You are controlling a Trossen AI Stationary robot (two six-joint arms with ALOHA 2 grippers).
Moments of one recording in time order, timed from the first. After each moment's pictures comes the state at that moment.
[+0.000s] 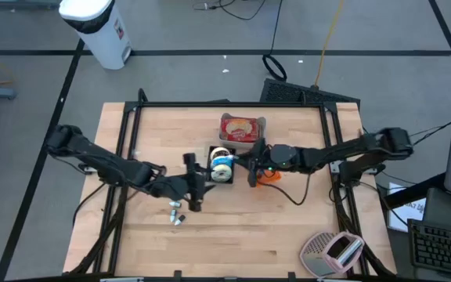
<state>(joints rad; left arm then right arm) -0.38 1.40 1.03 -0.21 -0.61 0.08 0.03 1.46 0.73 0.51 0.19 0.28</state>
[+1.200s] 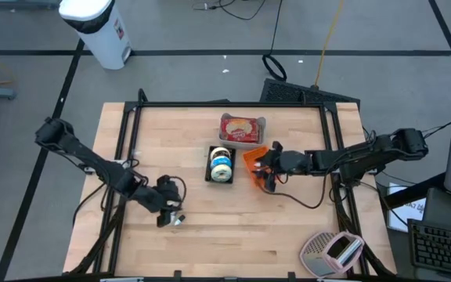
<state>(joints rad) -0.53 1.15 0.59 -0.30 -0.24 -0.67 0.05 1.26 0.55 0.19 0.23 0.19</state>
